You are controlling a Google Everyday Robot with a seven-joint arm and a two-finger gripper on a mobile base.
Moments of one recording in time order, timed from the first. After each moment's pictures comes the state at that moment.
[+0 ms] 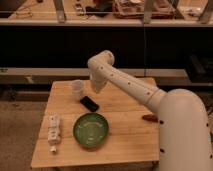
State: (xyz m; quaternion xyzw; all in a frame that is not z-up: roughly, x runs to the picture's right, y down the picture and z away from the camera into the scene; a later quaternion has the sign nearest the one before) arm -0.046 0.000 0.870 -0.19 -0.19 -0.44 0.86
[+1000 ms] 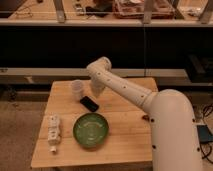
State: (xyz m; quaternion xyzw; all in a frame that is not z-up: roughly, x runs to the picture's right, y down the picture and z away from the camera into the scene) arm -0.050 0.029 0.919 -0.22 -0.17 -0.38 0.88
